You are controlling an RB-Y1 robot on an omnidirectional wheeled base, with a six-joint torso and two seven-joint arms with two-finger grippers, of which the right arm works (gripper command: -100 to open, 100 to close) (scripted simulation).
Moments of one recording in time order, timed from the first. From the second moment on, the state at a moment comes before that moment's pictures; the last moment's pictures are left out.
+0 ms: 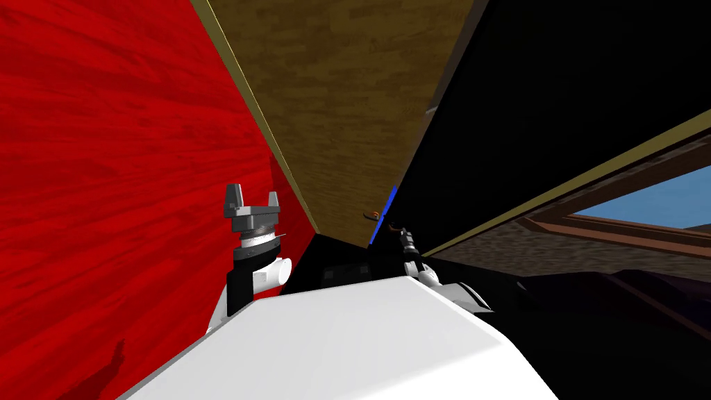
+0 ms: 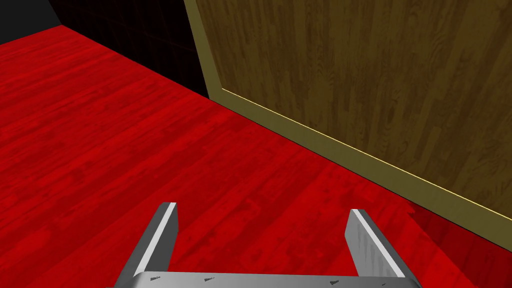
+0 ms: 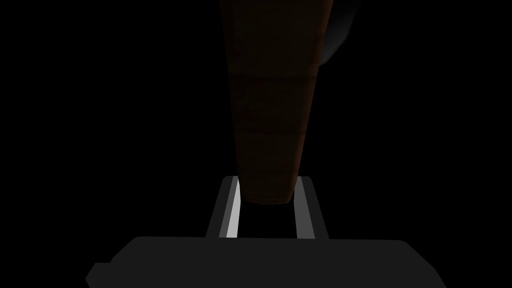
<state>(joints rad) -0.05 -0.42 0.00 -0.46 -0.26 -0.95 -0.24</state>
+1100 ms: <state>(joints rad) 0.00 -0.45 0.09 -0.52 -0.22 -1.01 -0.32</state>
